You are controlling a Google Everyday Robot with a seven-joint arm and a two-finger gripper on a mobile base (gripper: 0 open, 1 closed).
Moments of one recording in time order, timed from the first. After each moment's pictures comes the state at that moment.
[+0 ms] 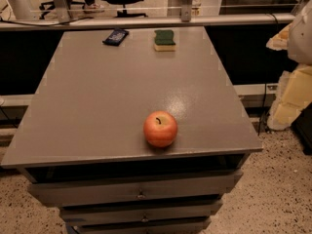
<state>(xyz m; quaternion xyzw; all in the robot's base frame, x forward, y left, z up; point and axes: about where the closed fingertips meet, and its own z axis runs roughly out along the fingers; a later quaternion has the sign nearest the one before) 0.438 -0.217 0.976 -0.60 0.78 -0.03 0.16</state>
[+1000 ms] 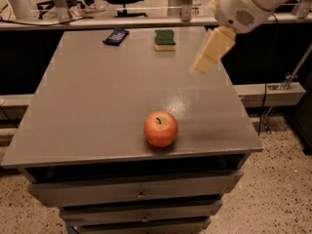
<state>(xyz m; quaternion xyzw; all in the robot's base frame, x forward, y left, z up) 0.561 -0.105 0.995 -0.60 0.73 0.03 0.32</state>
